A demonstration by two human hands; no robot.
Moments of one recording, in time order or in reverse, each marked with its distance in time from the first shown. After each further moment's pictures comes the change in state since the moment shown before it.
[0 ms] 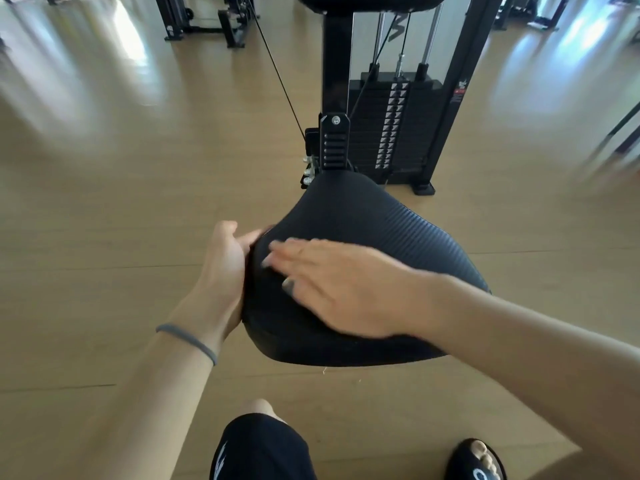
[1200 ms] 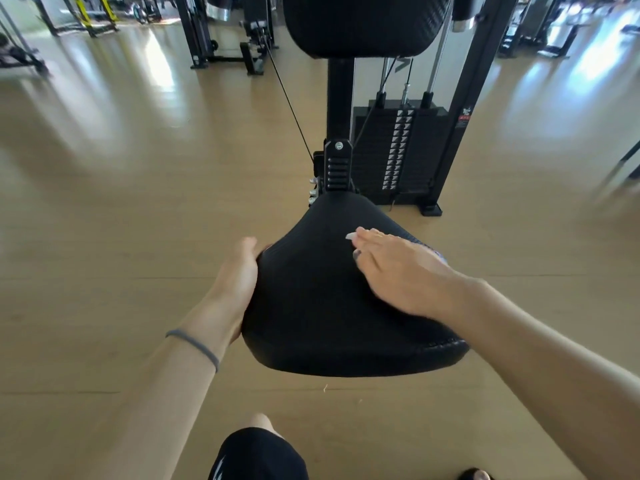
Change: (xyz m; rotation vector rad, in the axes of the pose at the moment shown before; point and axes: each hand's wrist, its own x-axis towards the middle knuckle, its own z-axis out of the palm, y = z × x) left_hand -0.002 -0.005 0.012 0.191 0.102 -0.034; right_hand -0.025 0.054 -0.005 0.038 0.118 0.375
